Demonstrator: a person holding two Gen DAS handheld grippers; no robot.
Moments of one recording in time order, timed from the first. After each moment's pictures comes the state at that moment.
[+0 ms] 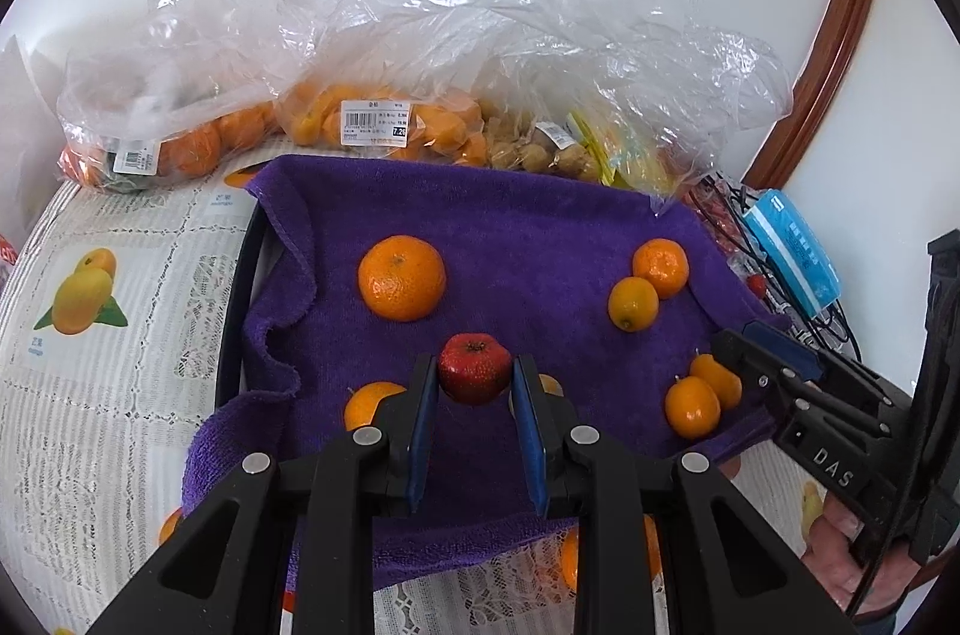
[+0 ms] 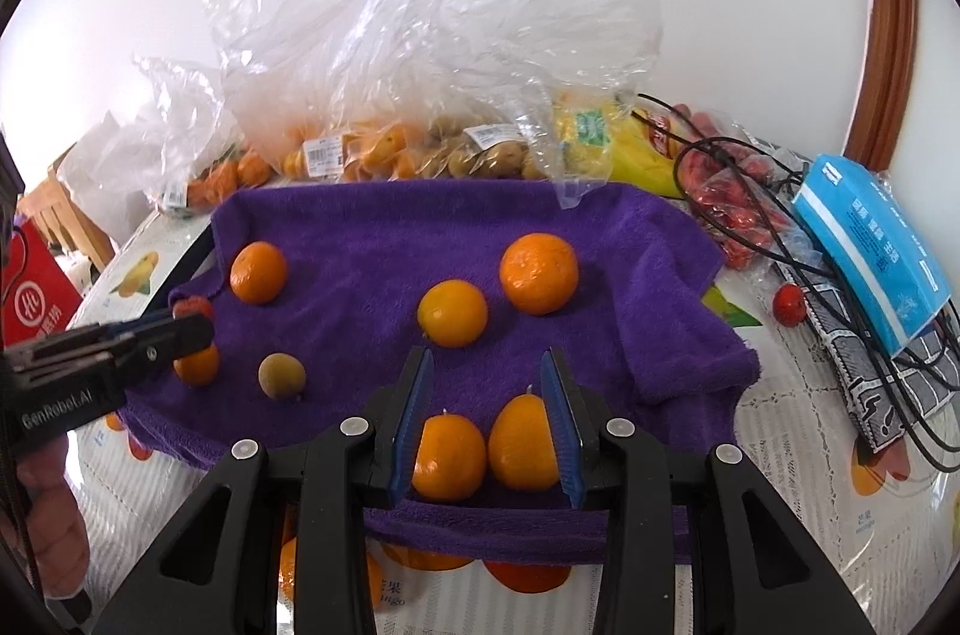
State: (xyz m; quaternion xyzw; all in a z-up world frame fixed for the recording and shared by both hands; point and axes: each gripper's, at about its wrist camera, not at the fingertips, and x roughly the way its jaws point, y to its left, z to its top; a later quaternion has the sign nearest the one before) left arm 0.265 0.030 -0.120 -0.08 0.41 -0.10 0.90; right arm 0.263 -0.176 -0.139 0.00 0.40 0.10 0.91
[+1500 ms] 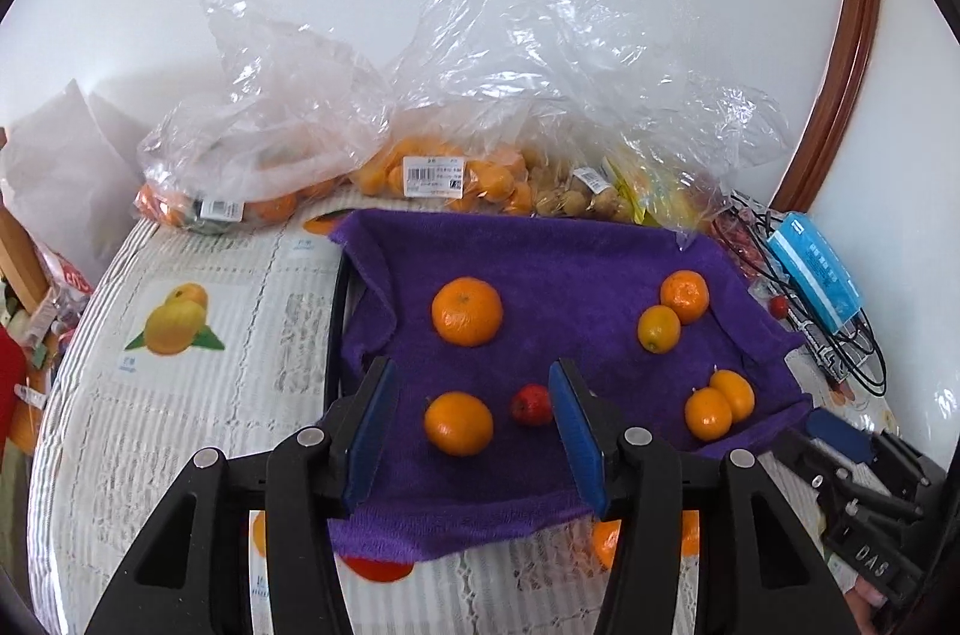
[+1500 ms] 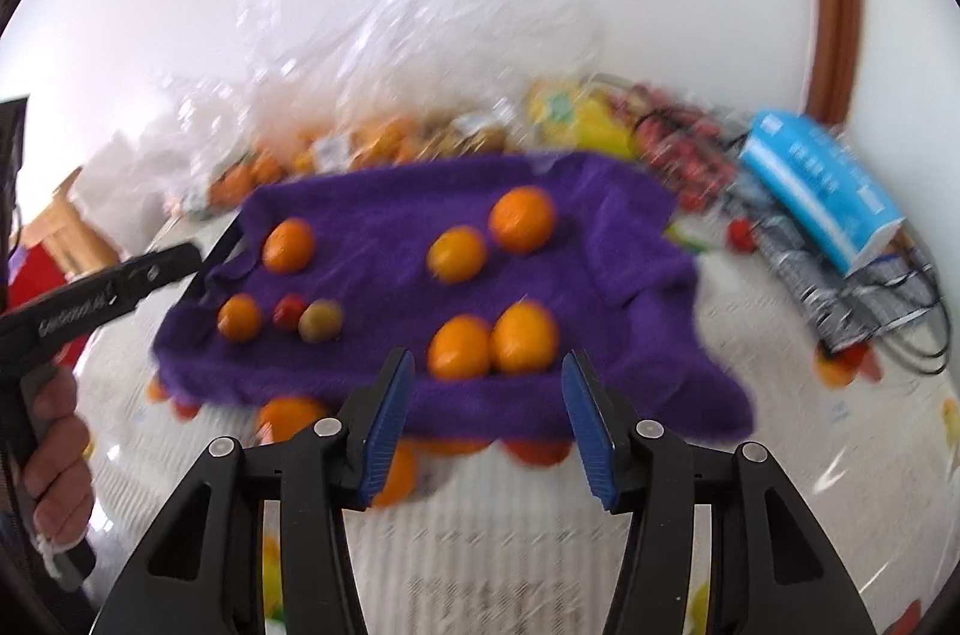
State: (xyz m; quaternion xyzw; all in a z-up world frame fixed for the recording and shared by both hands) left arm 0.237 0.050 -0.086 -0.06 0.38 -0.04 0.92; right arm 0.206 -0.185 -0.121 0.03 0.42 0.09 0.90
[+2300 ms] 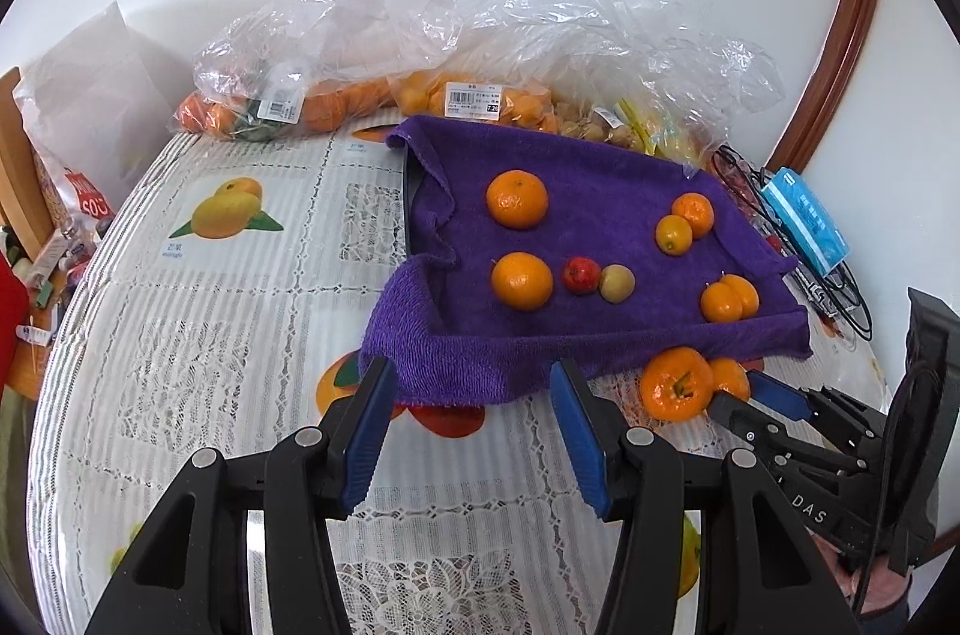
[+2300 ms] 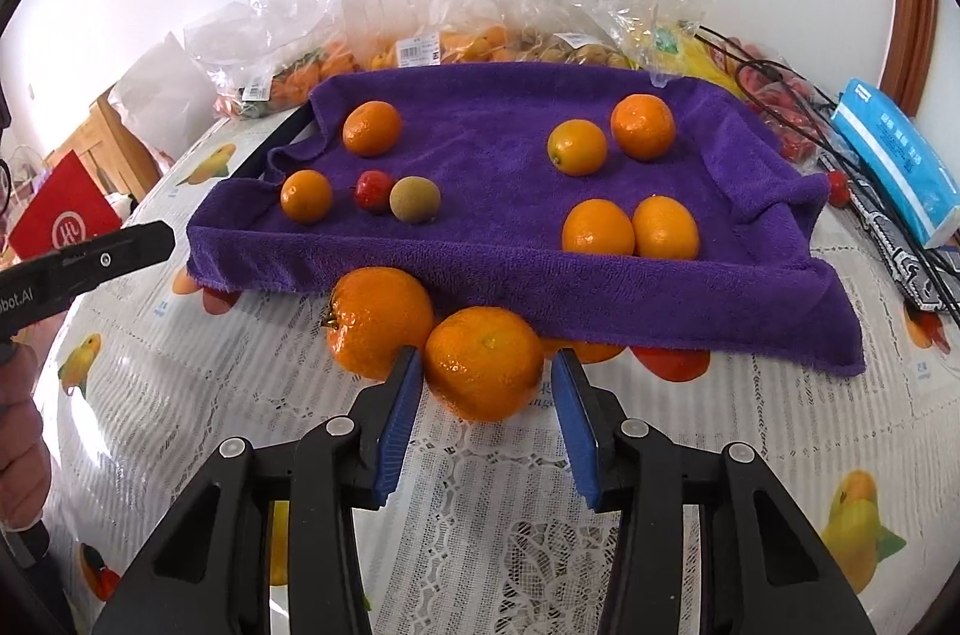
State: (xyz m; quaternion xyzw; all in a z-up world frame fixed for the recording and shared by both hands) left arm 0.185 0.089 -0.107 -0.07 0.42 -0.05 0.90; right arm 0.184 -0.138 -0.166 -0.01 0.45 0.15 0.88
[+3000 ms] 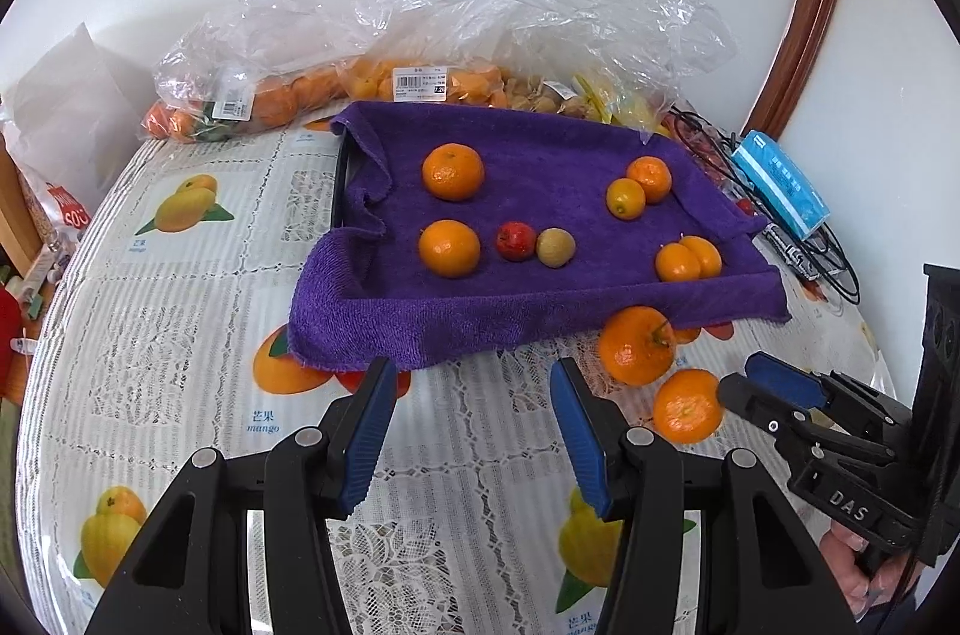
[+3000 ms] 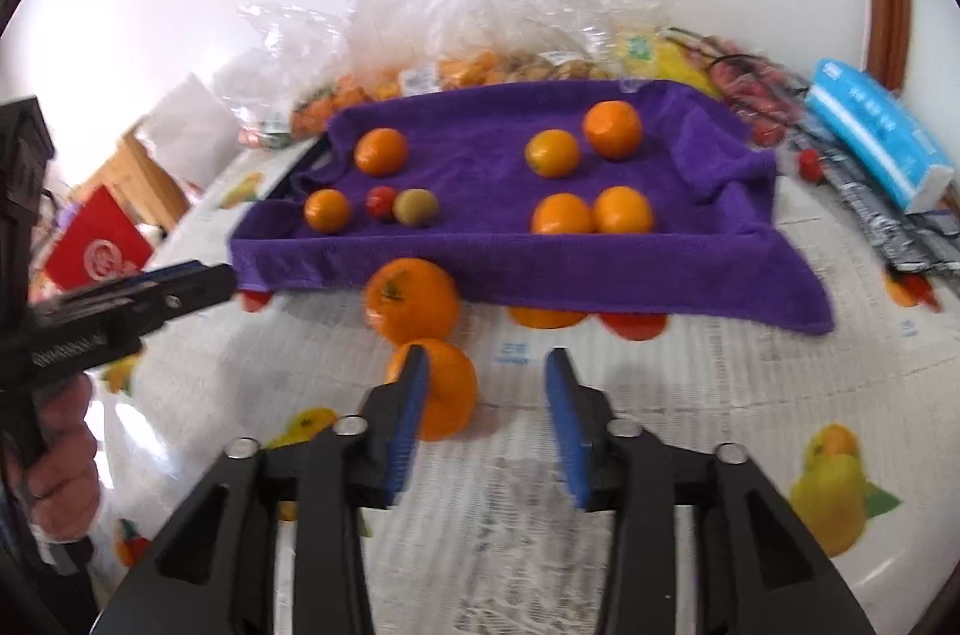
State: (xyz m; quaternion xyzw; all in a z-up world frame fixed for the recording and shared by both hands) left arm 0.170 0.052 -0.108 -0.04 0.43 -0.07 0.90; right arm 0.158 -0.168 -0.150 0.04 0.43 0.18 0.88
